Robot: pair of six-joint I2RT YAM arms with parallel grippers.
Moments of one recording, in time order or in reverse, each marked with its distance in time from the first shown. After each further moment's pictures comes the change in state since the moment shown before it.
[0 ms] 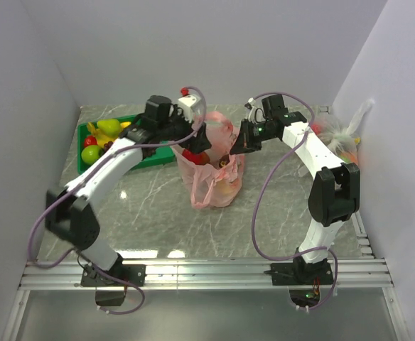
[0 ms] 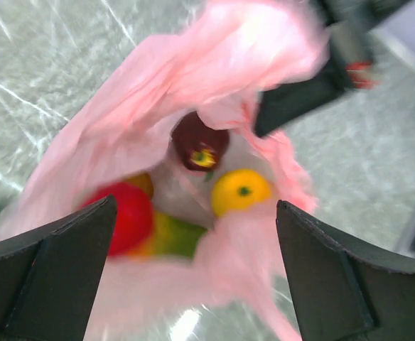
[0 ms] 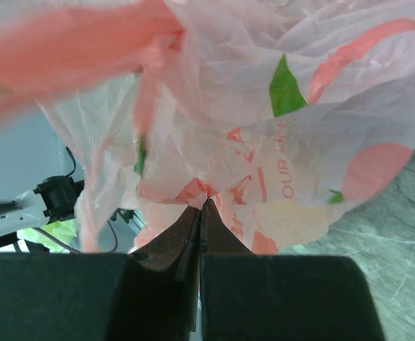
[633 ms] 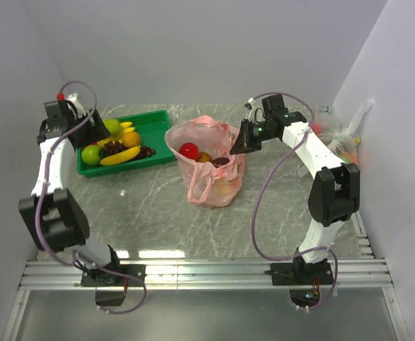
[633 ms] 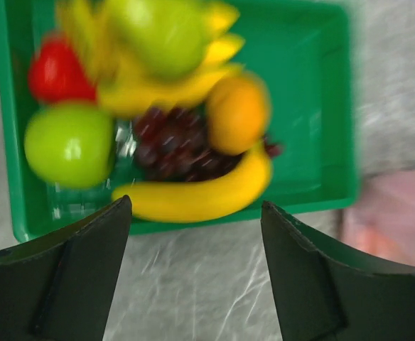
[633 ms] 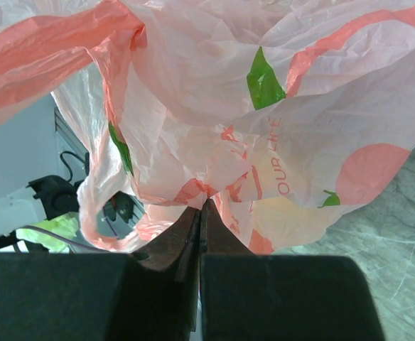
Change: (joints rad) left arm 0.753 -0.140 -0.082 -0.172 -0.144 -0.161; right arm 0.000 0.000 0.000 0.000 0.002 -0.002
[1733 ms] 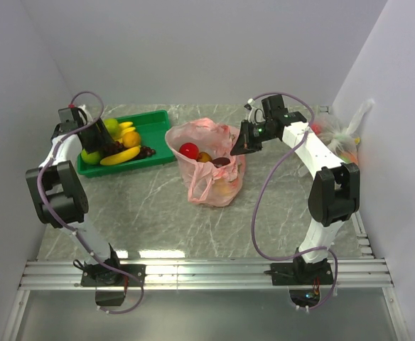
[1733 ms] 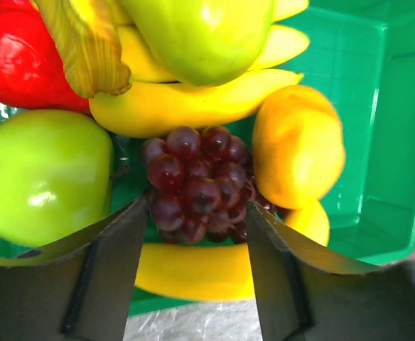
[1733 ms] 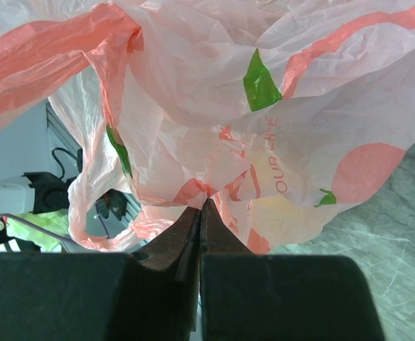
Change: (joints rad) left arm 0.021 0.340 -0.019 0.136 -0.007 -0.063; right arm 0.000 0.001 0.000 -0.013 0.008 -0.029
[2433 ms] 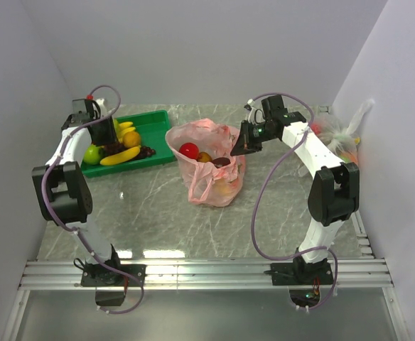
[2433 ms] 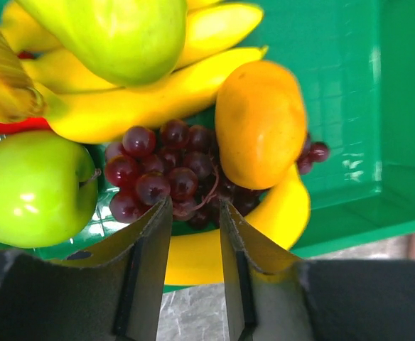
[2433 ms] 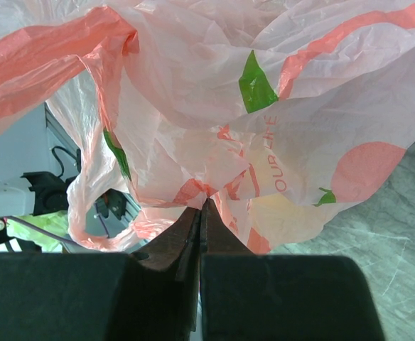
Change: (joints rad) left arm -0.103 -0.018 0.095 -0.128 -0.086 0.183; right arm 0.000 0.005 0.000 -0.005 0.003 0.000
